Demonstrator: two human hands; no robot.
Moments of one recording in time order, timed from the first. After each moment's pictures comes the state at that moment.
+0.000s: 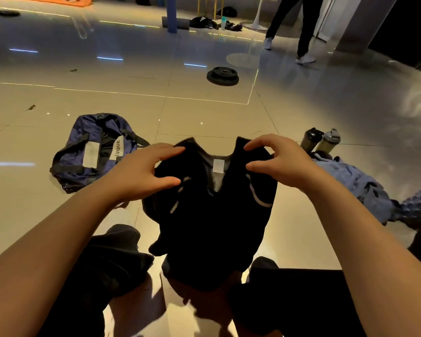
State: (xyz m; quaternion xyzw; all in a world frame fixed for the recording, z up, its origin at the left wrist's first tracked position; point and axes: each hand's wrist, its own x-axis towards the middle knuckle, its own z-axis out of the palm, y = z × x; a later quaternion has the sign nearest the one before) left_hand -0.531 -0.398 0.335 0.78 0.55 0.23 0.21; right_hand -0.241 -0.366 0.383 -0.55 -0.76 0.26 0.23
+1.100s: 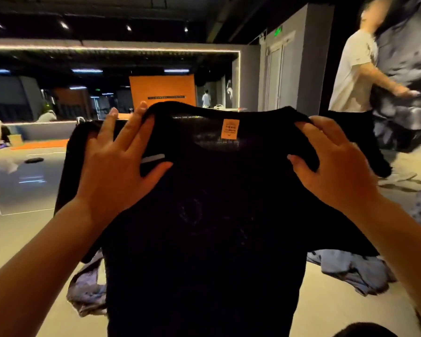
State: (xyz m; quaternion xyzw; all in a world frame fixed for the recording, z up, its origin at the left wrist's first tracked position) left_hand -0.542 -0.480 0.600 0.70 0.46 0.34 -0.42; right_hand -0.202 -0.490 0.592 -0.47 -0.70 -0.30 0.45
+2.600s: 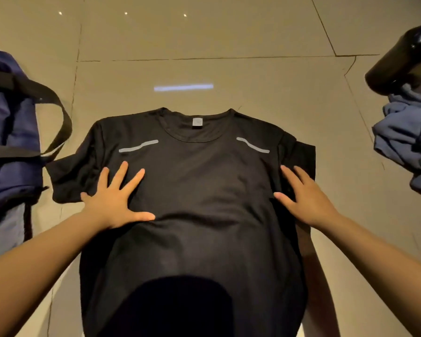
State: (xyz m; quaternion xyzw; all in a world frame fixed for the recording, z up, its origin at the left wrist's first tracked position) left_hand -0.551 -0.077 -0.044 0.62 0.69 -0.22 0.30; right_hand -0.137 -0.071 -0.024 -0.70 -0.66 0.26 -0.08
